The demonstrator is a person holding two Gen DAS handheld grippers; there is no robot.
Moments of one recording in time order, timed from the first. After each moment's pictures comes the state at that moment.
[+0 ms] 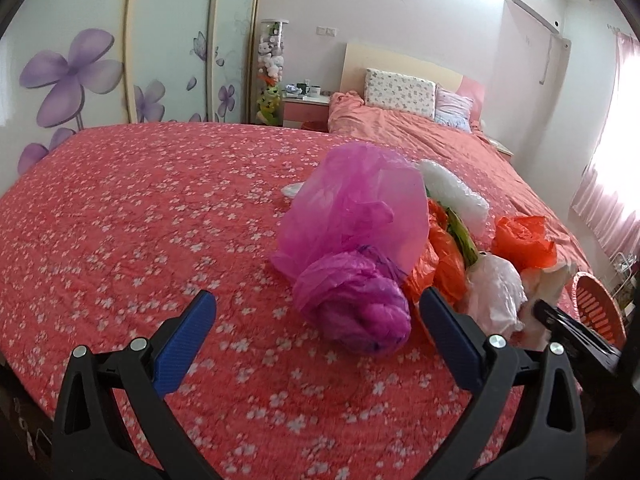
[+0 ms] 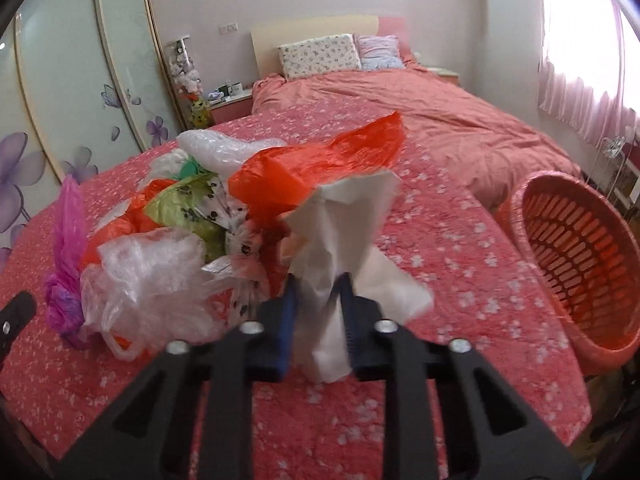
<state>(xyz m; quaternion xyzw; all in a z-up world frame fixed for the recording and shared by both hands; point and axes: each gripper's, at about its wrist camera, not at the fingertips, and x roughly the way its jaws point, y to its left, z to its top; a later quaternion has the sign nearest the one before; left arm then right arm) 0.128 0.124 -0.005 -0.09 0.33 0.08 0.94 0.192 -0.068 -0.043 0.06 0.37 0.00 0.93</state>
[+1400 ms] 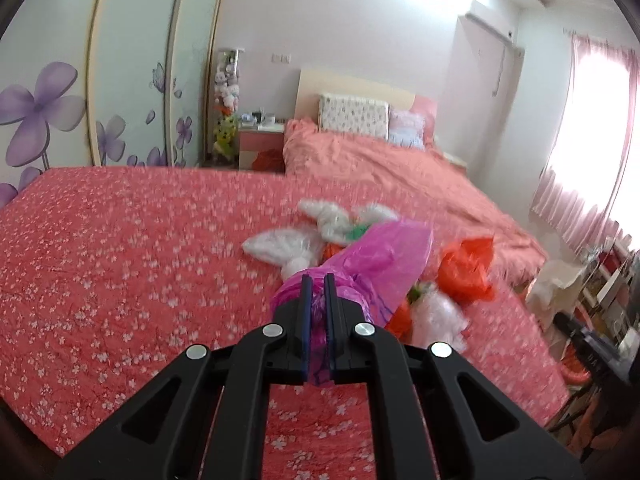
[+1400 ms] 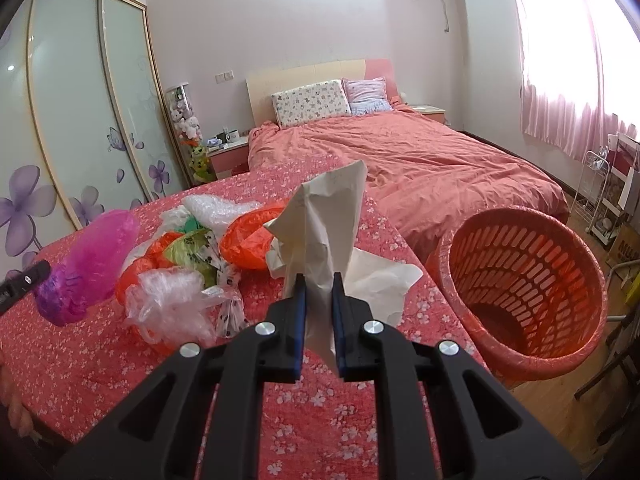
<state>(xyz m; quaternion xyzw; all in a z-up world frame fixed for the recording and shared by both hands) 0.130 0.128 0.031 -0.07 0.29 -0.01 0.95 0.131 -0.118 0.008 0.08 0.29 0.00 0.95</state>
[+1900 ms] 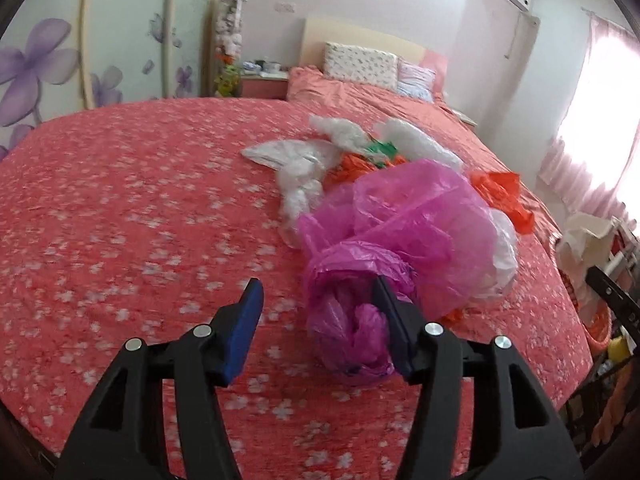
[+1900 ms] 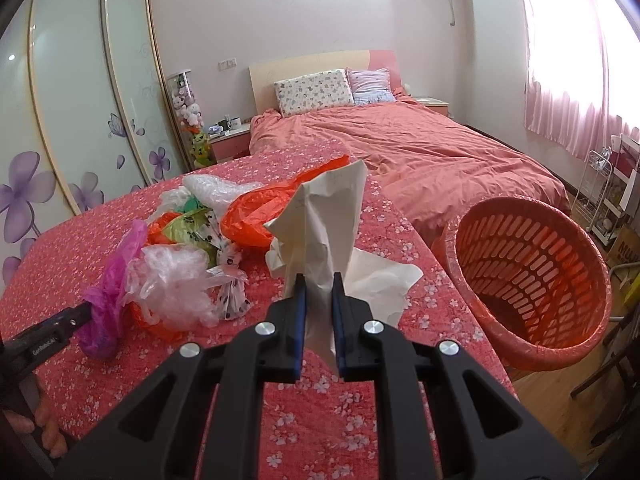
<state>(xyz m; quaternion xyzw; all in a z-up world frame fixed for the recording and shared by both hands) 0.137 0.129 -0.030 -0.09 0.37 -0.02 0.93 0.131 -0.111 -0.006 0.07 0.31 0.00 0.95</state>
